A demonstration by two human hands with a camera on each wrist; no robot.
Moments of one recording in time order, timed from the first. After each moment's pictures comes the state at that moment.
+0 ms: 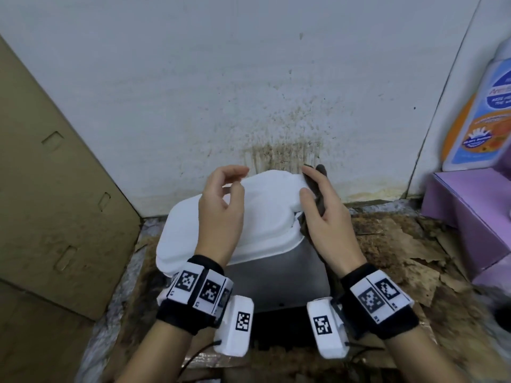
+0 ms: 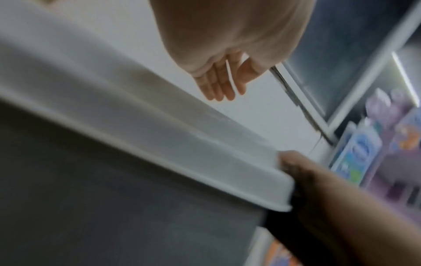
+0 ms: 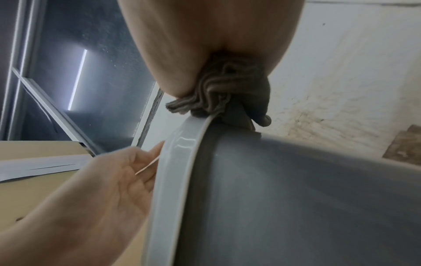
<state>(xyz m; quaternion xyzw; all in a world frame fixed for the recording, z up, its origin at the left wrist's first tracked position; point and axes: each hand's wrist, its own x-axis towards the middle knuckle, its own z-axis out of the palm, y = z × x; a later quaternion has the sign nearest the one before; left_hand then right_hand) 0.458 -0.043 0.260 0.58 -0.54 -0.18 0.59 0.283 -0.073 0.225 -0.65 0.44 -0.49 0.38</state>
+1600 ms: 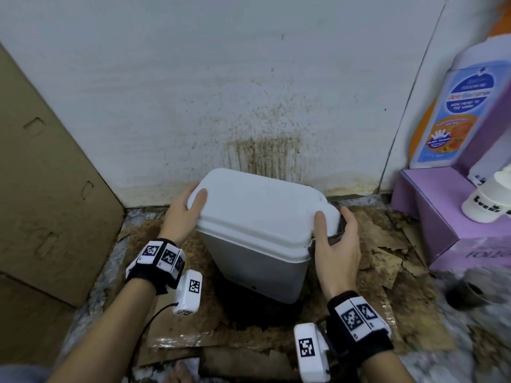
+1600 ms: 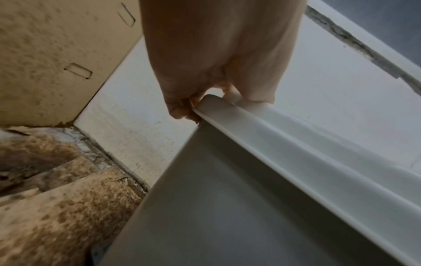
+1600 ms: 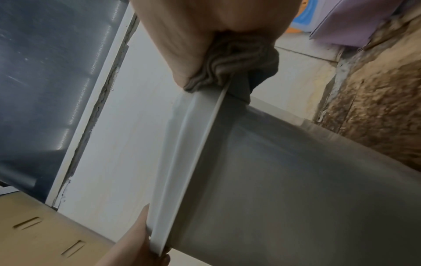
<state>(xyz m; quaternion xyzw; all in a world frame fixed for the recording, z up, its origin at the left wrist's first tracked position) 0.524 -0.054 0.201 0.71 -0.50 -0.28 0.40 0.236 -0.019 0.182 -0.44 0.61 -0.55 0.36</state>
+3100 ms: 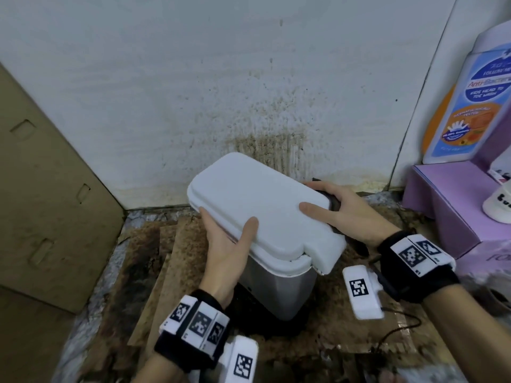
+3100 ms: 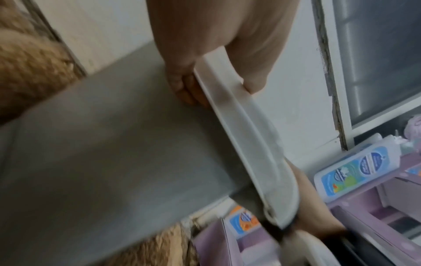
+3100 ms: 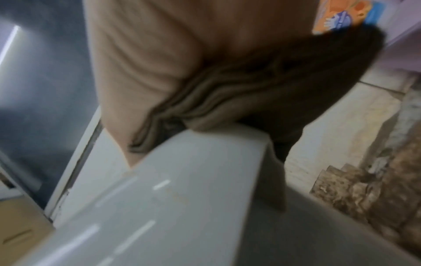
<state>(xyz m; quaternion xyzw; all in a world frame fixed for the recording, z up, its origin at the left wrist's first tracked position) 0.417 -0.021 0.178 0.59 -0.37 -0.40 0.59 0.189 -0.111 0.223 -0.68 0.47 -0.27 0.49</state>
